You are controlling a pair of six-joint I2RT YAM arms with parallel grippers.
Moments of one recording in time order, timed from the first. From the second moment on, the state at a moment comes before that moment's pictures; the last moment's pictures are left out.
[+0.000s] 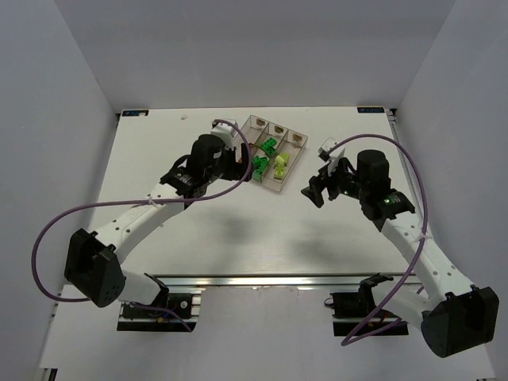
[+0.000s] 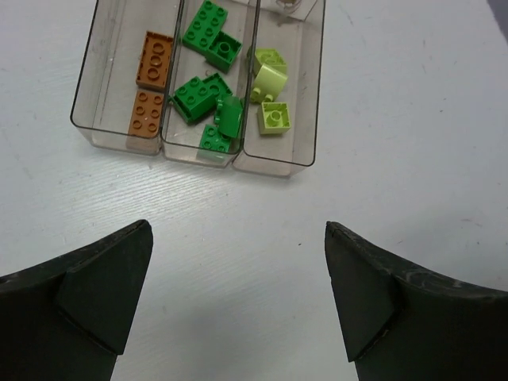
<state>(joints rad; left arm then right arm) -0.61 1.39 1.13 -0.22 -0.08 -0.31 0.35 1.02 0.85 -0.28 -0.50 -0.34</state>
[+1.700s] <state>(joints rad) -0.60 1.13 0.99 -0.15 -0.21 -0.18 0.12 0.93 0.74 -0.02 -0.41 0.06</state>
